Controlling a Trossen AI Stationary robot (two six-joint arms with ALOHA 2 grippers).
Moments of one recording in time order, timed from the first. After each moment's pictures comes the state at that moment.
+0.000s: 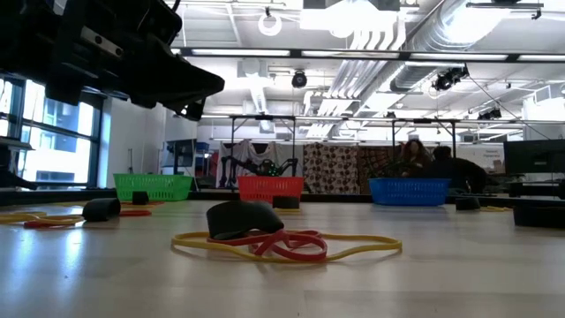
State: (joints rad) left arm -0.20 1.51 0.34 0.99 0.09 -0.01; right arm 0.88 1.59 0.98 -0.93 -0.05 0.86
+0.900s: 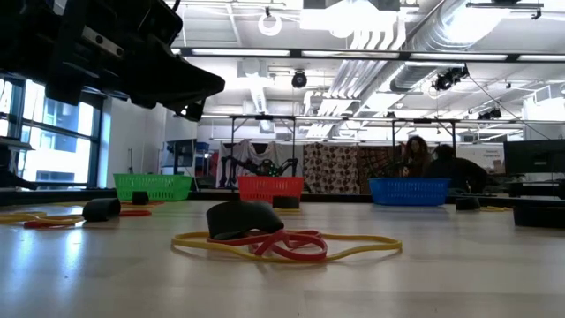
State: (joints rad) left arm -0.20 1.51 0.34 0.99 0.08 -0.02; right arm 0.90 1.73 1.08 -1.08 0.04 0.77
